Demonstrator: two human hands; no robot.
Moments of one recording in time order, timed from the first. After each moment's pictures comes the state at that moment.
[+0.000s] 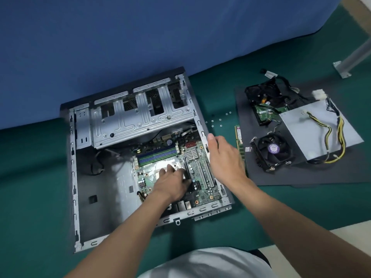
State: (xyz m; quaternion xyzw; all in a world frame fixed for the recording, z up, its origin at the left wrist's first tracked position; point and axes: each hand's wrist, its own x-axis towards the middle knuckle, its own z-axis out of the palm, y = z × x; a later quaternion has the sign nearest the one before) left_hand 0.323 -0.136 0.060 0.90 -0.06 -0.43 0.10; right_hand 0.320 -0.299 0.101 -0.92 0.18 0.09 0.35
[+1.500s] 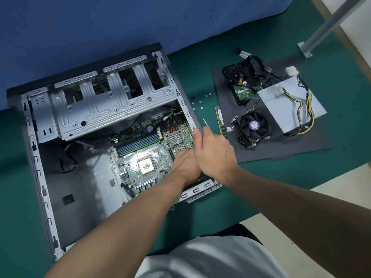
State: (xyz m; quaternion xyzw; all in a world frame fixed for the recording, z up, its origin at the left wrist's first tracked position) left_hand 0.315 -0.205 0.050 0.91 -0.23 -0.28 0.21; right_hand 0.295 -0.285 0.107 -0.95 0.18 0.07 0.25
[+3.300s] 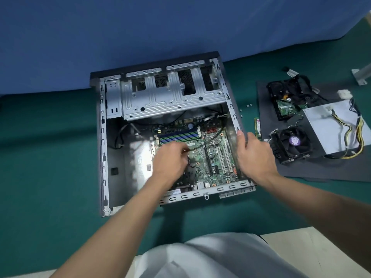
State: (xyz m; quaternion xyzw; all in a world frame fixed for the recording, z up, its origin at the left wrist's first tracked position) left_hand 0.319 -0.079 0.093 0.96 -0.05 -0.16 0.23; right_hand 0.294 -0.284 0.114 -0.95 0.18 0.06 0.23
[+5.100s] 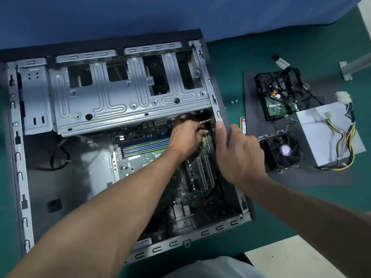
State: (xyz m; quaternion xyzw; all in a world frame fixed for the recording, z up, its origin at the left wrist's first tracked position) left_hand 0.417 -0.183 0.009 0.88 -0.04 -0.27 0.39; right_hand 0.349 -0.278 0.112 -0.96 0.19 0.09 0.17
